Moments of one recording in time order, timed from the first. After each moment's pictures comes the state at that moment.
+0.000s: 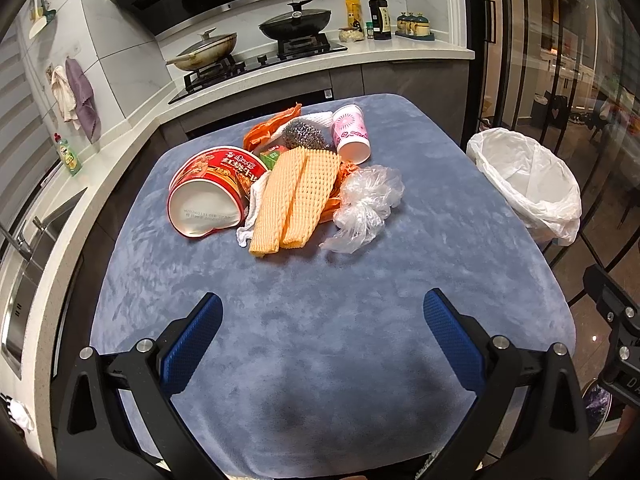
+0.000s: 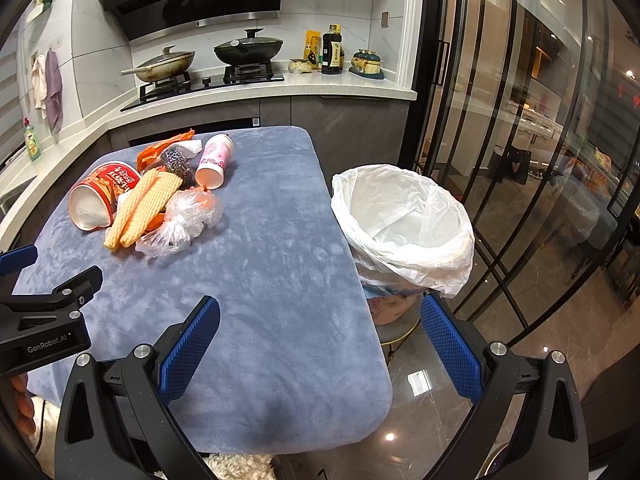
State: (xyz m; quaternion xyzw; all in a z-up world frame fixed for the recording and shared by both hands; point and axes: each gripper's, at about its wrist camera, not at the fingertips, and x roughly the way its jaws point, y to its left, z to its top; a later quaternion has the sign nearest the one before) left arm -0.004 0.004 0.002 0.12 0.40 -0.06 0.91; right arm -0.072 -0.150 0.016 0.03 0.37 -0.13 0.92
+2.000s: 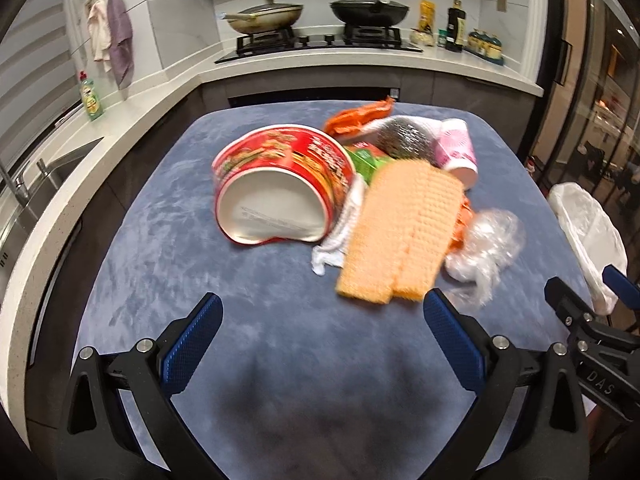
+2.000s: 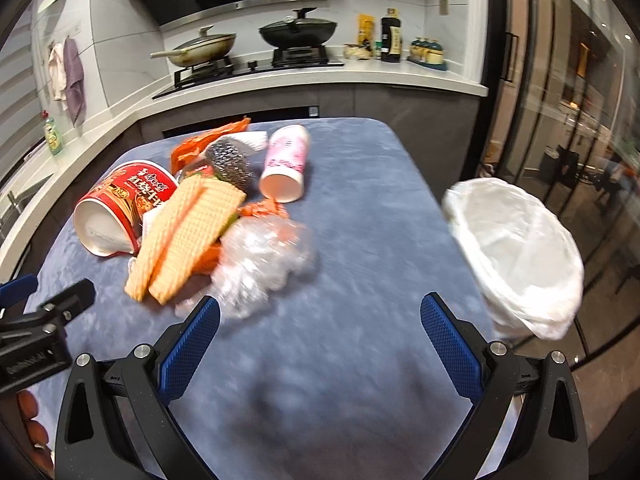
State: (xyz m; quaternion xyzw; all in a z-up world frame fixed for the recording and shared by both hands) left arm 0.092 0.101 -0.023 0.03 0.41 0.01 0.91; right arm 0.065 -0.079 -0.025 0.04 0.38 -0.05 0.92
